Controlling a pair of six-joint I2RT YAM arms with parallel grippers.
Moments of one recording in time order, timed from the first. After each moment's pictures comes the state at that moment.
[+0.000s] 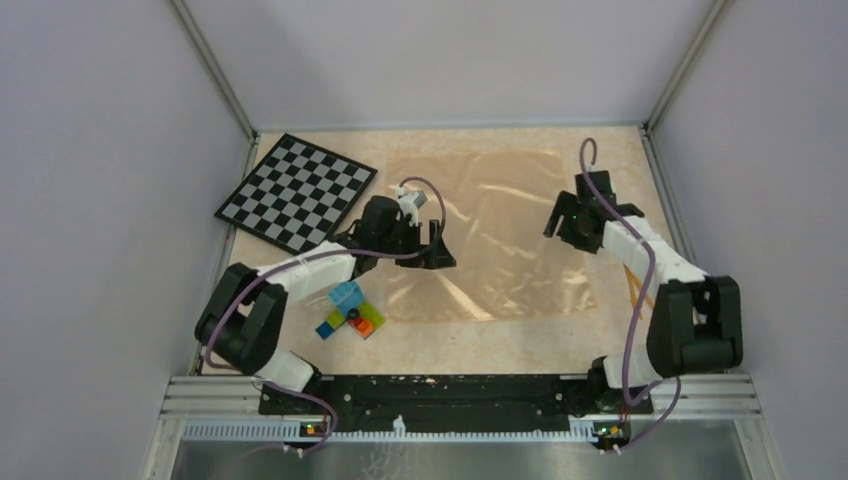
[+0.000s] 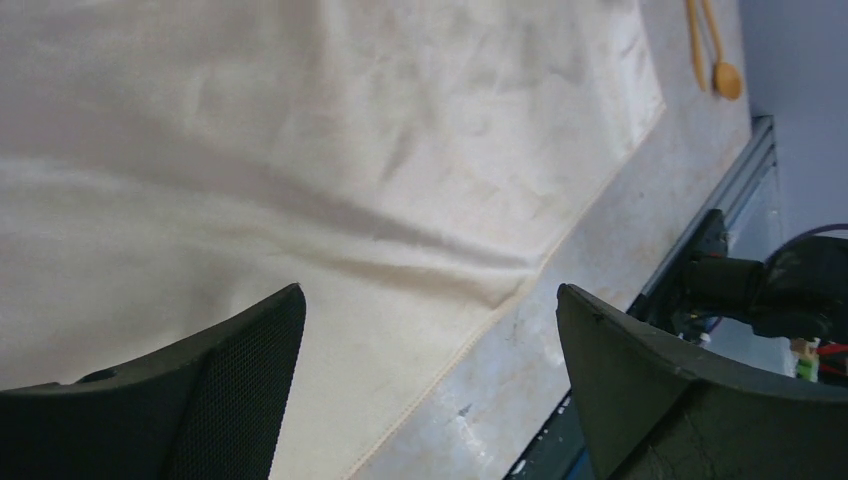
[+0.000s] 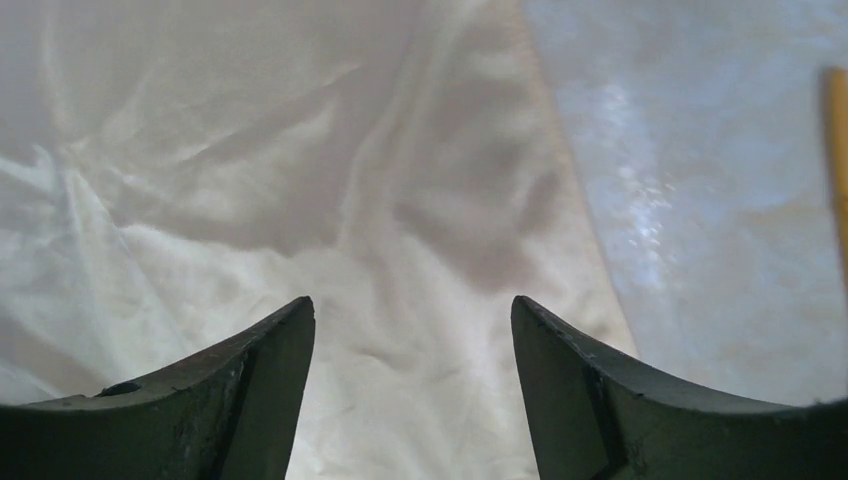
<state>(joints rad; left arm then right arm) -0.56 1.57 0.84 0.02 0.45 -0.50 0.15 1.50 0.97 -0.48 0.07 0.46</state>
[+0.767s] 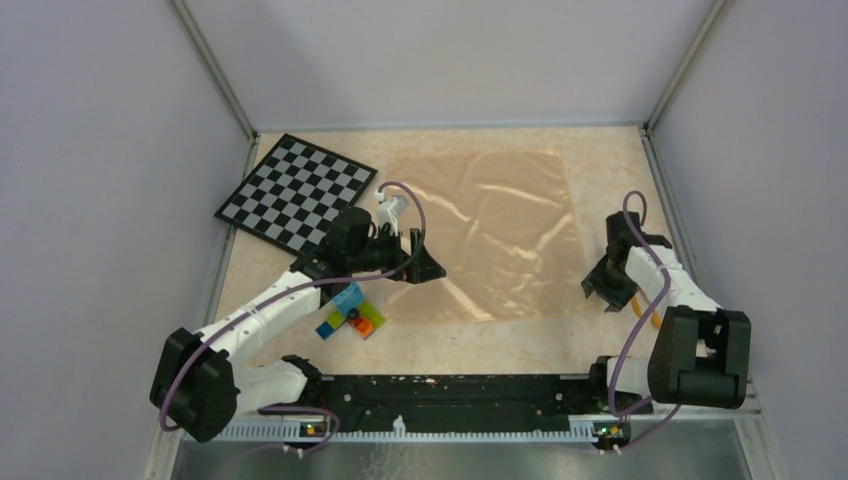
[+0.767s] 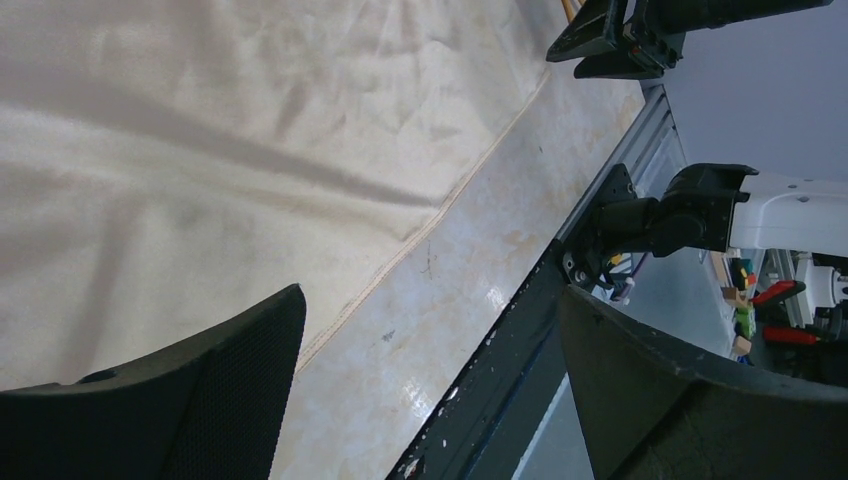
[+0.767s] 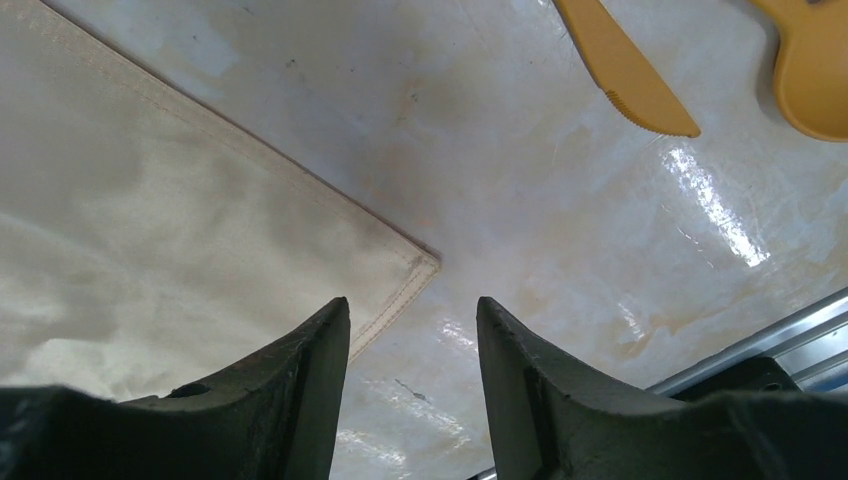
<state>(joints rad) -0.56 1.16 0.73 -0.08 0.55 -0.55 -0.09 1.29 0.74 -0.84 0.19 0.68</state>
